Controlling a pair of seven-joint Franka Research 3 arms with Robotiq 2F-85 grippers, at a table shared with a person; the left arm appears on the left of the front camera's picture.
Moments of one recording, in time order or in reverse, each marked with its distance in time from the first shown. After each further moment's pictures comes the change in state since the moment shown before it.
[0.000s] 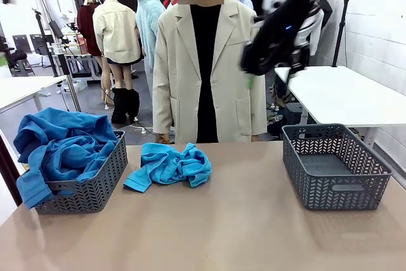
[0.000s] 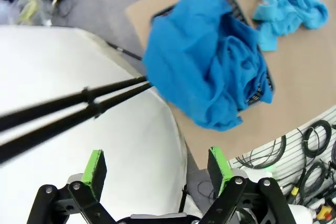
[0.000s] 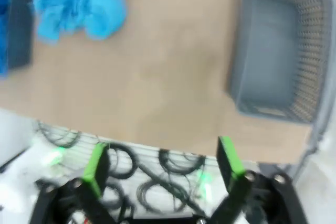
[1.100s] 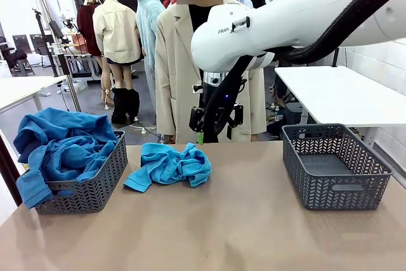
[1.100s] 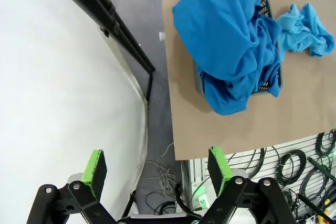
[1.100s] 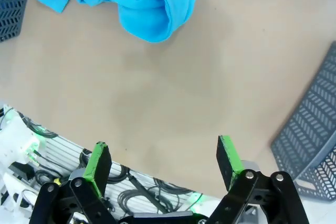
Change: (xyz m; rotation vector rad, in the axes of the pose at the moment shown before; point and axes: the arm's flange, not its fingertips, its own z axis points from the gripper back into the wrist) left arm -0.147 0.026 -0.025 -0.064 -0.065 0.341; right arm 0.047 0.071 -0.169 0.008 0.163 0.236
